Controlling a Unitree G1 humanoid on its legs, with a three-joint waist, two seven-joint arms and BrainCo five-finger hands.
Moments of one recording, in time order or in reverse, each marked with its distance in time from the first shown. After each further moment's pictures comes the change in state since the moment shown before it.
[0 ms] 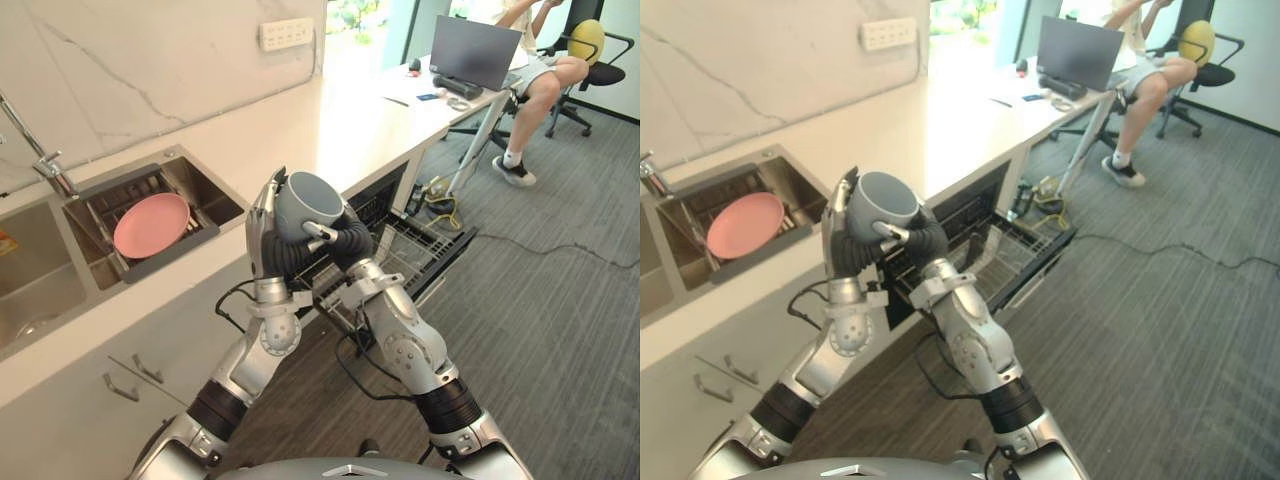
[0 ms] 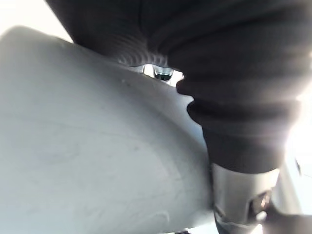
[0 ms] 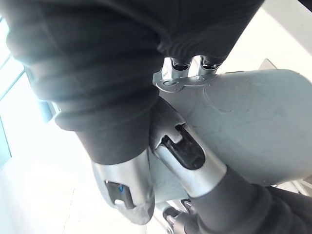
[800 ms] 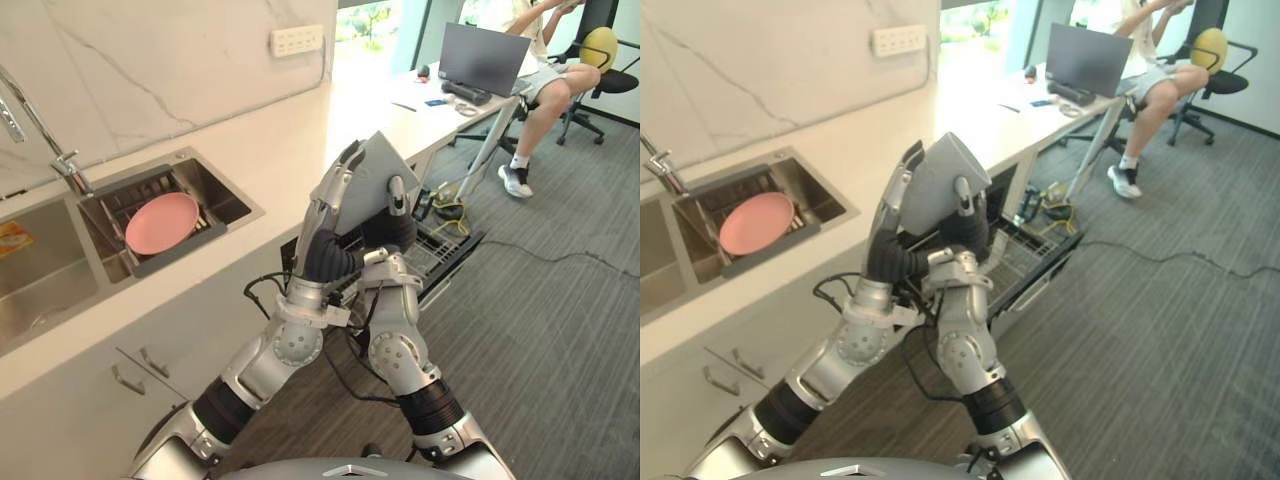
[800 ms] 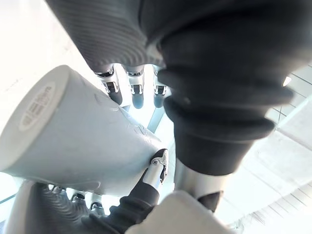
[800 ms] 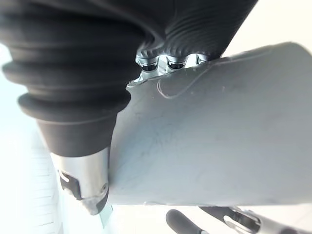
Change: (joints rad) left arm -0.057 0.035 -0.152 -0.137 -0.091 -0.076 -0.329; right arm -0.001 0.089 -0.019 0.052 0.124 -0.471 -0.221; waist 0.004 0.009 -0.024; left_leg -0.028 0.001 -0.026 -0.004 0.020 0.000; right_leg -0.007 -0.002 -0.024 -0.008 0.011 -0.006
